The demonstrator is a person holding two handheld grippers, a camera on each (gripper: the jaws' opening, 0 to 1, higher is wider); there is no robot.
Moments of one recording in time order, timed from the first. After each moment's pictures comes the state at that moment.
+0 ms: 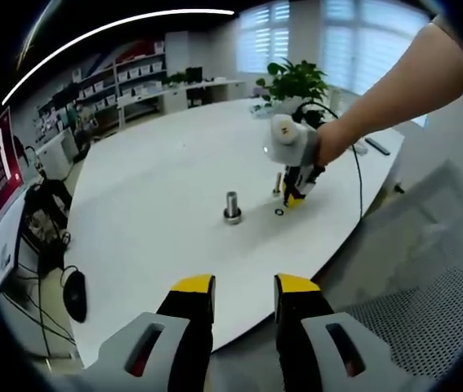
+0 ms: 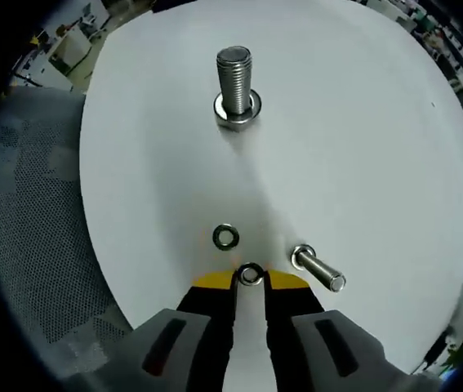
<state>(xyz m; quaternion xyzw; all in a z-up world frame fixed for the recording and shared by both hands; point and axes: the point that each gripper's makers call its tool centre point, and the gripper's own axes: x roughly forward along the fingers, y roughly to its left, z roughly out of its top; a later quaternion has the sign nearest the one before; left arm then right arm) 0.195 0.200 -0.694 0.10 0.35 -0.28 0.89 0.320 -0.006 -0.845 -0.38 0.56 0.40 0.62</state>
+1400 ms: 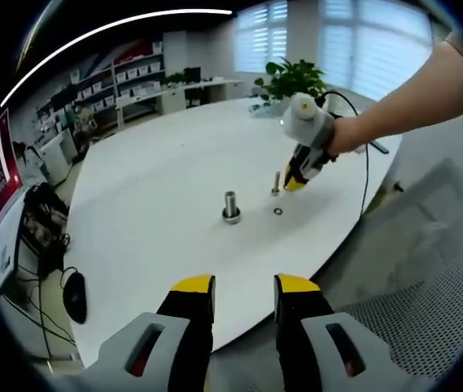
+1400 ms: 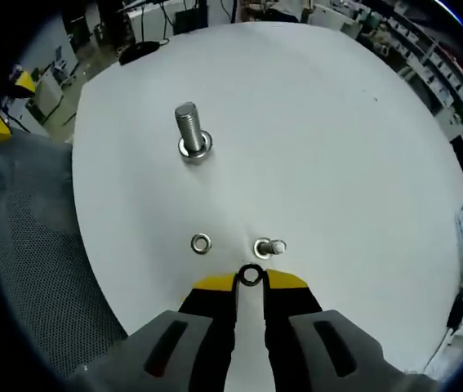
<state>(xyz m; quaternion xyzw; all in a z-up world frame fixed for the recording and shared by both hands) 0.195 0.199 -0.694 0.10 0.35 -0.28 0.89 0.342 -0.020 -0.804 -0.29 0.49 0.35 0.74</state>
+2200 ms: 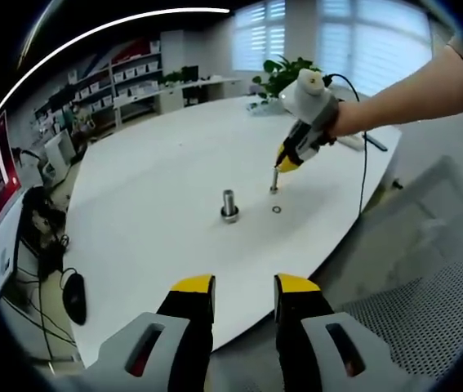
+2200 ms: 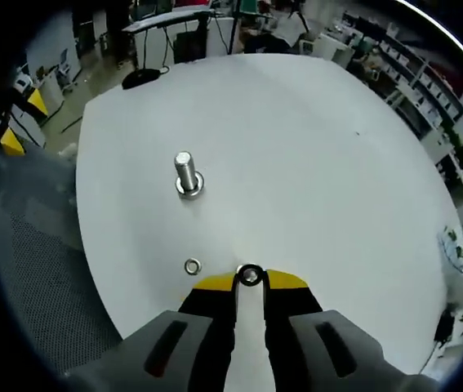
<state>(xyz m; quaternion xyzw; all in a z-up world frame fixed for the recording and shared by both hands) 0.194 0.198 -0.696 0.11 0.36 -0.29 0.88 0.359 -0.005 -0.776 -0.31 0.43 0.37 0.76</state>
